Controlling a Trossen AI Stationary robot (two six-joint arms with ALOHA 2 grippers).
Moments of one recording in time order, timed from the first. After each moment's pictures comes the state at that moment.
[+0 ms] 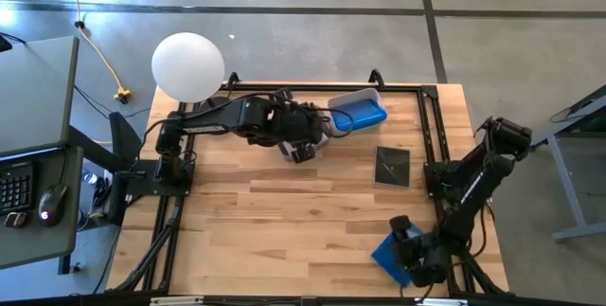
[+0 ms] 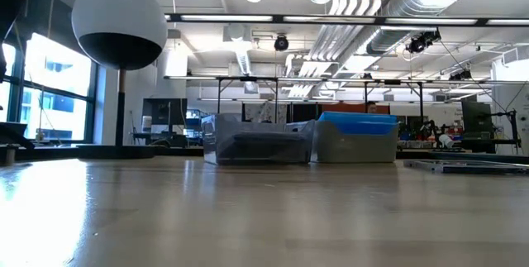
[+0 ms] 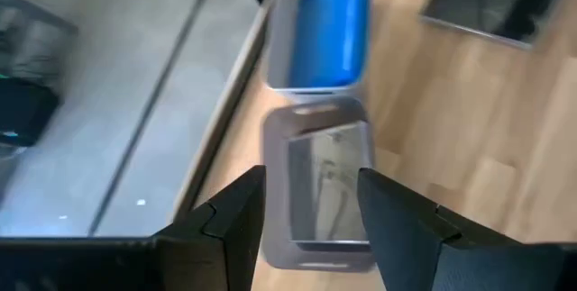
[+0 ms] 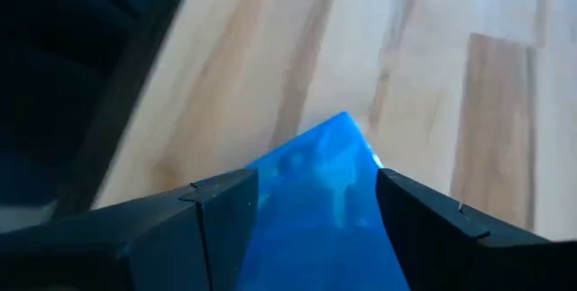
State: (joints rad) left arm -0.06 1.93 2.33 -1.43 -0.62 -0.22; right arm 1.05 1.48 0.72 -0.29 0.38 0.71
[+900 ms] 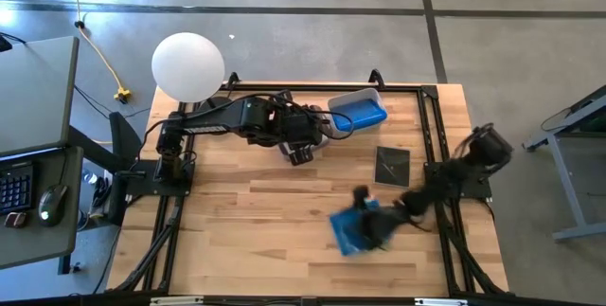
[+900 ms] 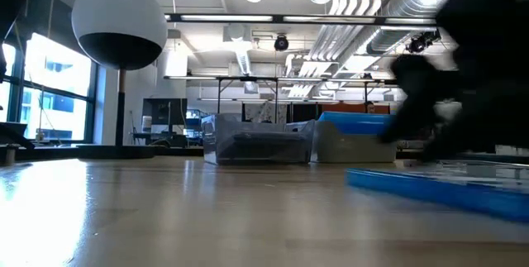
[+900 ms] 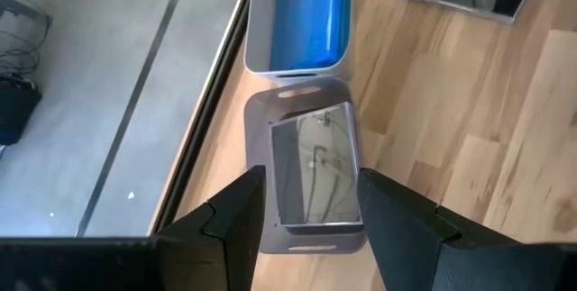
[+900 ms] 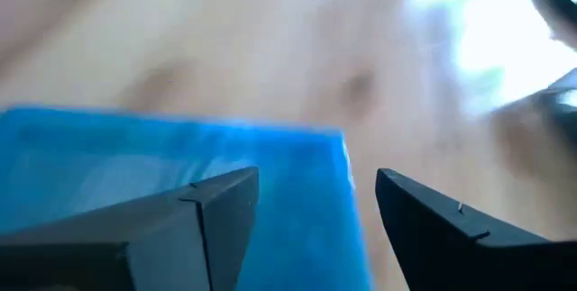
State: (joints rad) left arm -0.06 1.94 2.33 -1.46 -0.57 -0.21; right arm 0.62 1.67 0.49 0.49 0.49 -0.01
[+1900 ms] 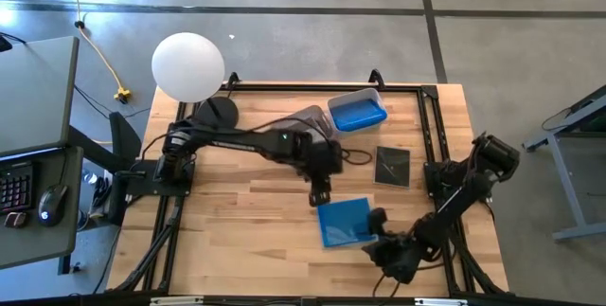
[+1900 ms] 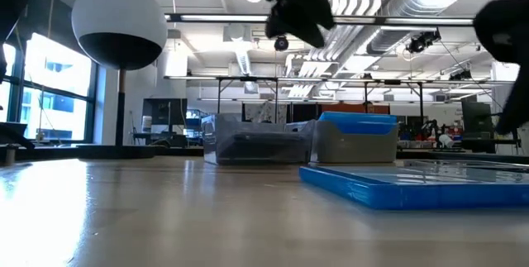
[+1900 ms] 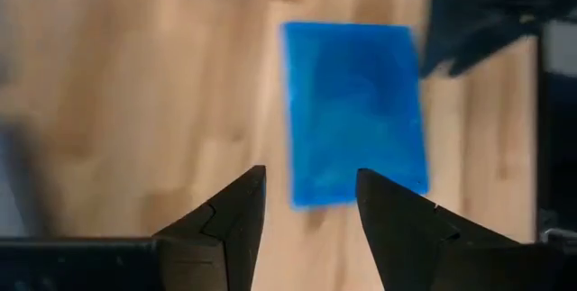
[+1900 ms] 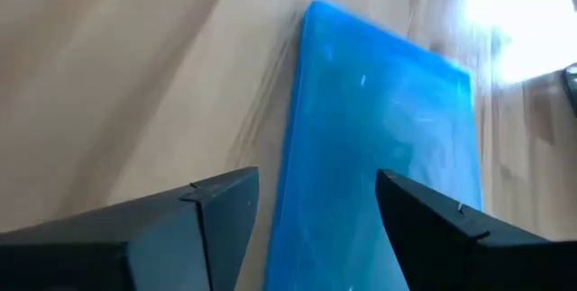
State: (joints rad) left arm -0.07 1.99 1.91 -0.89 0.09 -0.23; right arm 0.89 1.70 0.81 -0.20 0.65 0.30
